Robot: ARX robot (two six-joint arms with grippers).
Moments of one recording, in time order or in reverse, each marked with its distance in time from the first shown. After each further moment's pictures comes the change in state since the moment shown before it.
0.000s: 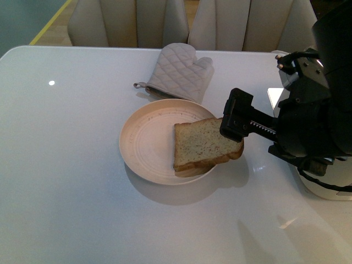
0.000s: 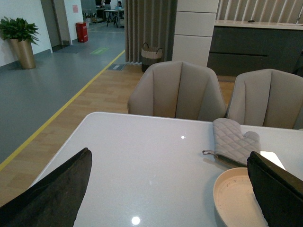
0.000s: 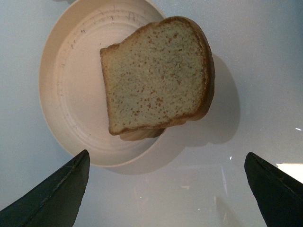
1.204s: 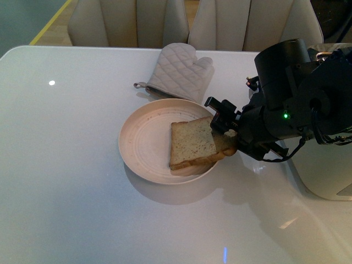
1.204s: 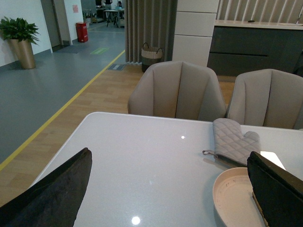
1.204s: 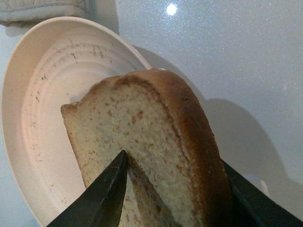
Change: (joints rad) left arm 0.000 0.000 0.000 0.000 0.000 0.000; right arm -0.064 0.461 0.374 0.045 -0.103 0.142
